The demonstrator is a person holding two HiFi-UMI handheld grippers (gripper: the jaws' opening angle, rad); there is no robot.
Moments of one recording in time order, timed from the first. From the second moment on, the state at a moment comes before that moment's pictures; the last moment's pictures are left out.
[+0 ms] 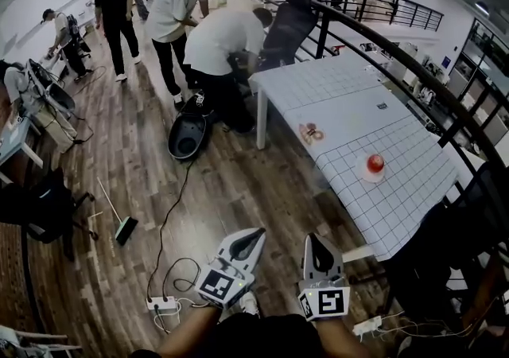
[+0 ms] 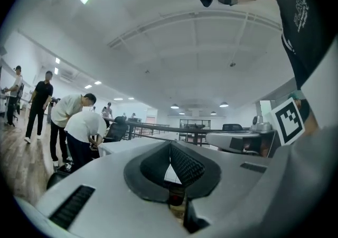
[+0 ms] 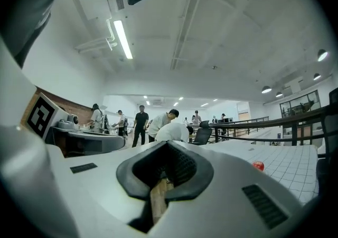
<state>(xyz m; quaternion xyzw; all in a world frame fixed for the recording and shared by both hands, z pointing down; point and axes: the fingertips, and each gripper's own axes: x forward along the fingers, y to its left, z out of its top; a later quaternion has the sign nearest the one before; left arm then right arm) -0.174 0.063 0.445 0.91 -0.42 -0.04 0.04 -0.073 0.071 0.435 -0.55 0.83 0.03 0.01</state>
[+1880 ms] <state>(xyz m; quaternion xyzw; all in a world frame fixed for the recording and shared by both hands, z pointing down) -0.040 -0.162 0.439 0.91 -0.42 0.01 0.00 0.055 -0.154 0.440 -0.54 0.84 0.03 0.02</state>
